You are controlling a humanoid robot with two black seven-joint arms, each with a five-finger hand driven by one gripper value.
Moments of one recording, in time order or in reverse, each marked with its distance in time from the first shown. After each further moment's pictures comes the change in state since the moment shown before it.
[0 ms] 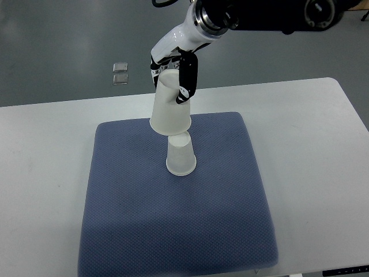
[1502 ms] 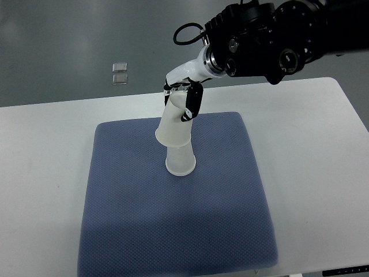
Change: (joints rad) left arm 0.000 0.000 0.000 0.001 0.000 0.000 0.000; right arm -0.237 0.011 -0.012 -0.038 0.049 -0.180 -0.040
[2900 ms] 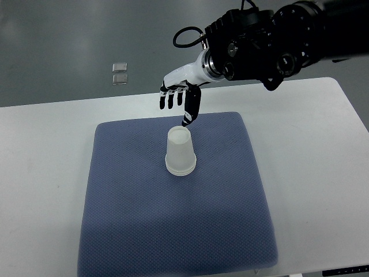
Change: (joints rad) left arm 0.000 0.000 0.002 0.002 0.000 0.000 0.000; right arm -0.026 0.000 0.012 0.005 0.039 -0.041 0.007
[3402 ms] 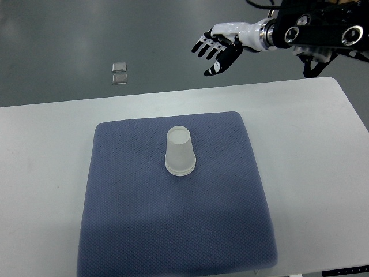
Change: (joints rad) left arm 0.000 0.000 0.000 -0.001 0.000 0.000 0.000; right arm -0.381 -0.402 0.406 -0.228 0.009 -0.077 0.008
